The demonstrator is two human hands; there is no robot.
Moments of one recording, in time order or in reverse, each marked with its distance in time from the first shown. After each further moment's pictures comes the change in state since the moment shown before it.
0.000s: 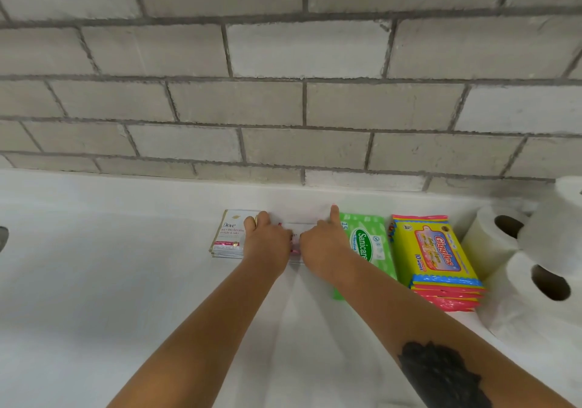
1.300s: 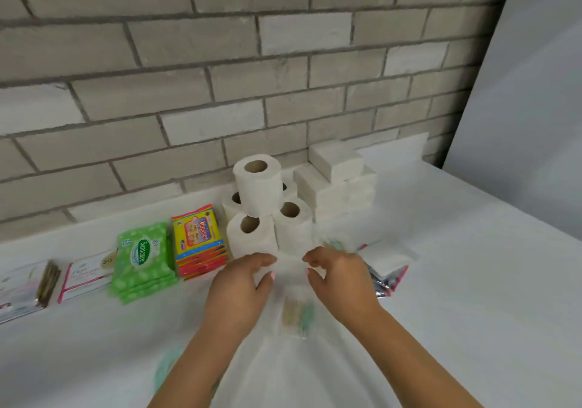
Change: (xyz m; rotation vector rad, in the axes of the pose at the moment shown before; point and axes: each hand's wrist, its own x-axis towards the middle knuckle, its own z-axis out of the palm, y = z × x) left_hand -0.175 0.263 -0.115 -0.958 0.173 0.384; right_hand -0.377 0.155 0.084 0.822 0.501 0.741
